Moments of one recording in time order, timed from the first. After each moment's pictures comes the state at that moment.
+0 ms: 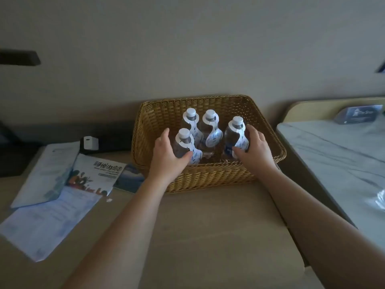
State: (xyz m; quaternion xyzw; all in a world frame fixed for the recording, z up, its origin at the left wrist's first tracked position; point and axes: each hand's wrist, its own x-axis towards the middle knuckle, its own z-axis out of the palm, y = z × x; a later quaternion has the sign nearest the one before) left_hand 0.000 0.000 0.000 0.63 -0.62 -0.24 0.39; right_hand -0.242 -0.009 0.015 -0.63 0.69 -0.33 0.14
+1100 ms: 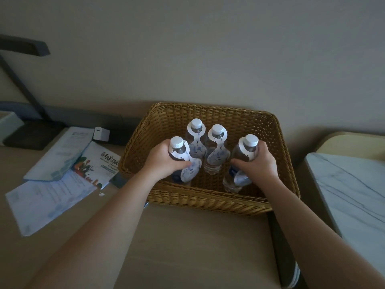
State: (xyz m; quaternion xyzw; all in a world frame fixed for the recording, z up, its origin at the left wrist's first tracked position) left_hand -0.016 -0.054 -0.003 0.70 -0.56 -0.27 0.34; right_hand -0.280 -0.102 -0.002 -0.65 0.63 -0.33 0.26
